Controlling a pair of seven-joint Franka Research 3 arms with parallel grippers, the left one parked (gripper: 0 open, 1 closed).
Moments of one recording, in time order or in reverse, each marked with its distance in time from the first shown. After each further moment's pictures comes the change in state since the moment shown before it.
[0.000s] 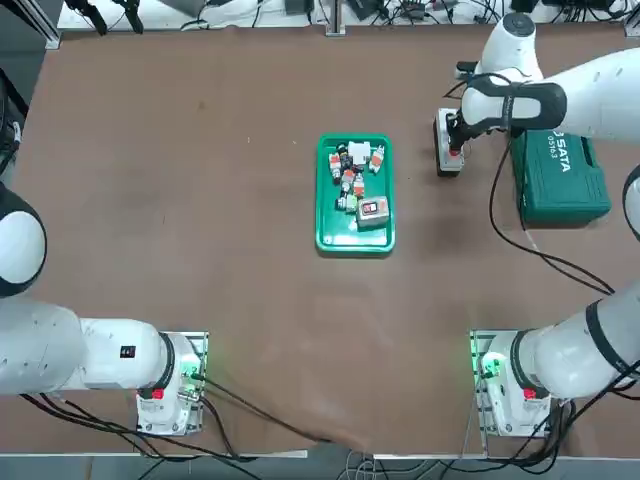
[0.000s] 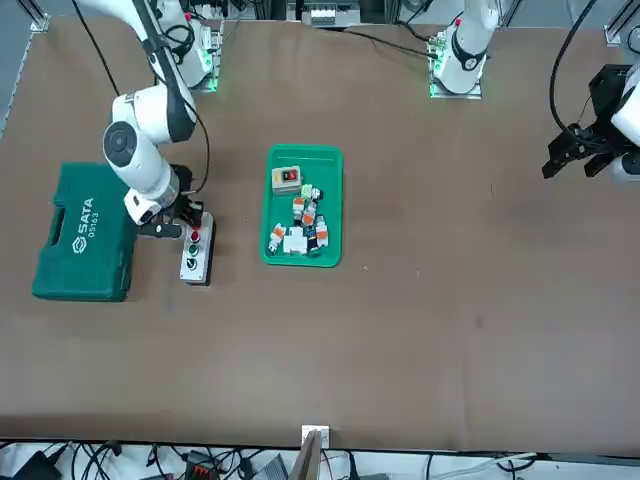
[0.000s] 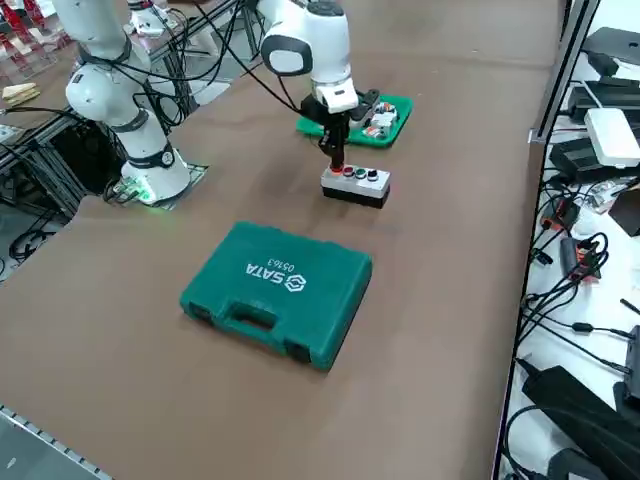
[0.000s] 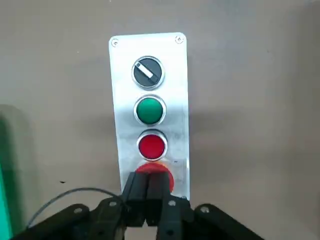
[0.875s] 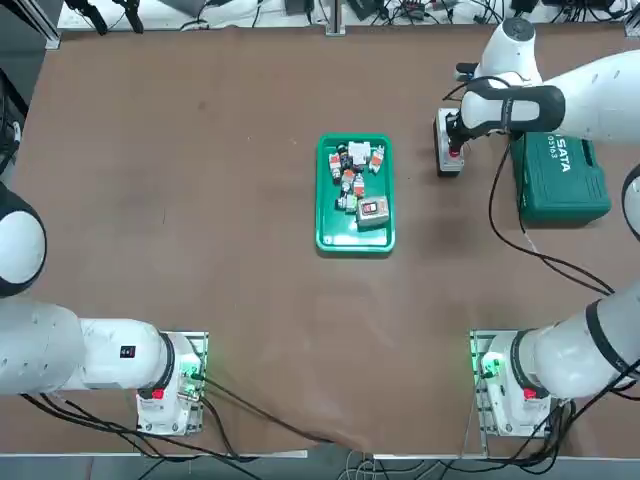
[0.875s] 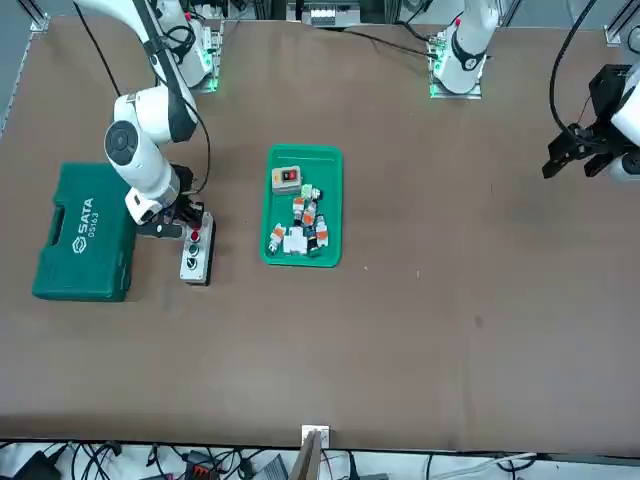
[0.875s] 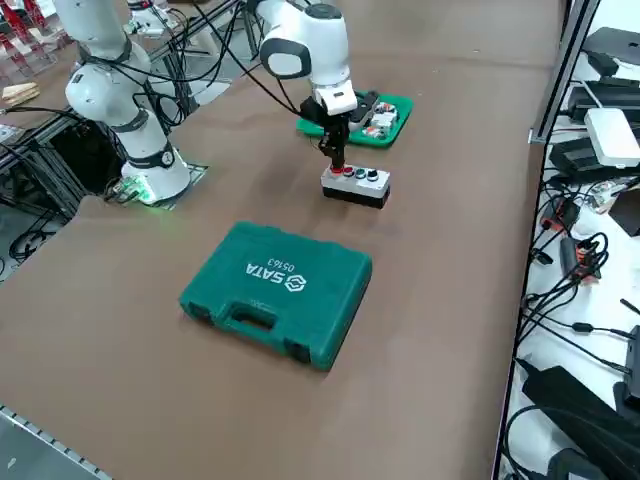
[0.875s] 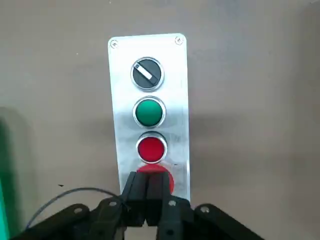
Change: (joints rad) arm 0.000 0.004 0.000 -0.014 0.000 0.033 0.001
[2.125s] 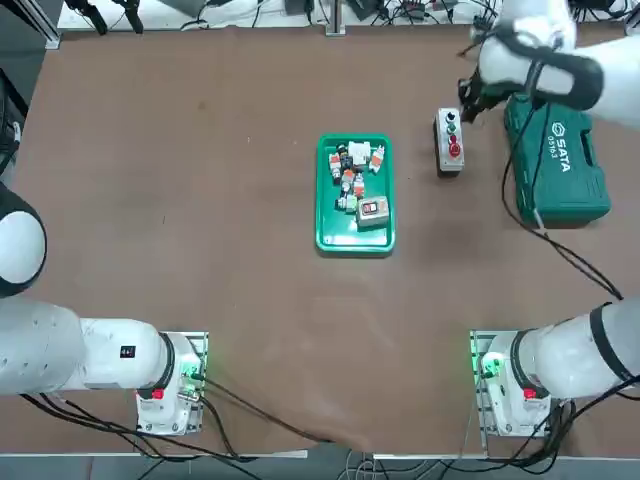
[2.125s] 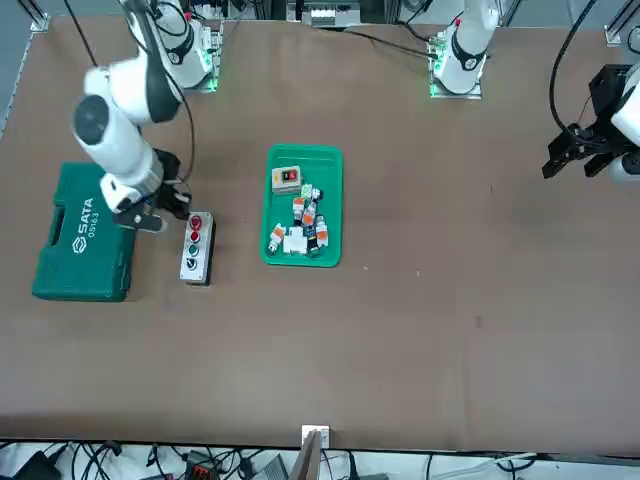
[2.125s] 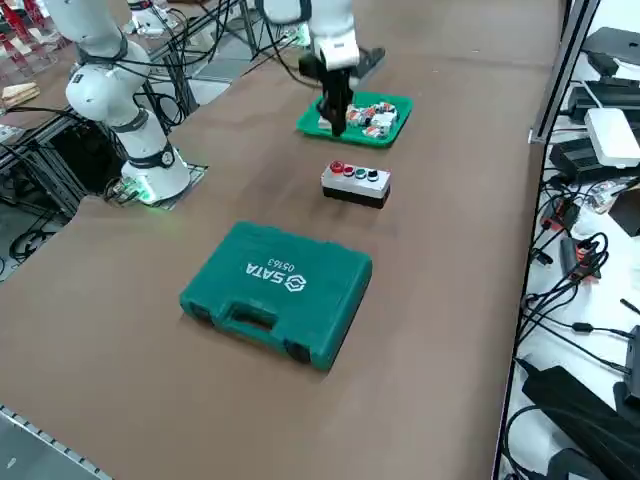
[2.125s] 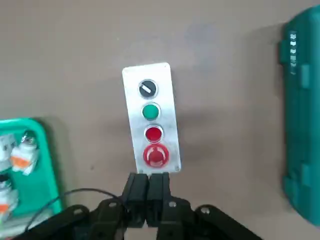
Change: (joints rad) arm 0.005 -0.148 -0.022 0.203 -0.001 -0.399 0.071
